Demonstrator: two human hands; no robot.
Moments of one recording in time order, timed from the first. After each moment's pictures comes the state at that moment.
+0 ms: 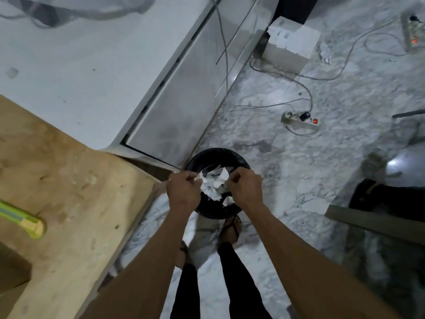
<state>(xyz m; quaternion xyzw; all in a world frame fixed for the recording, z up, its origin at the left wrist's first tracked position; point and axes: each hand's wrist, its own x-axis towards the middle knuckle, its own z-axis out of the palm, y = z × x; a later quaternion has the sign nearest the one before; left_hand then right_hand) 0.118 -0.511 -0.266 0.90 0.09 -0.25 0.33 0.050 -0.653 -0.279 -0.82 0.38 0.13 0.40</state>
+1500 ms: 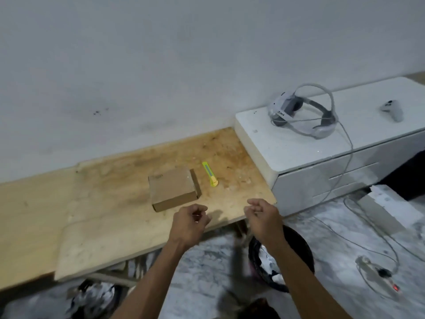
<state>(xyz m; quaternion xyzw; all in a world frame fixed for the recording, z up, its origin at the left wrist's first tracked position) -0.078 -0.217 -0.038 0.86 0.19 -0.01 0.47 -0.030 -0.422 -0.035 -0.85 0.05 0.09 0.52</state>
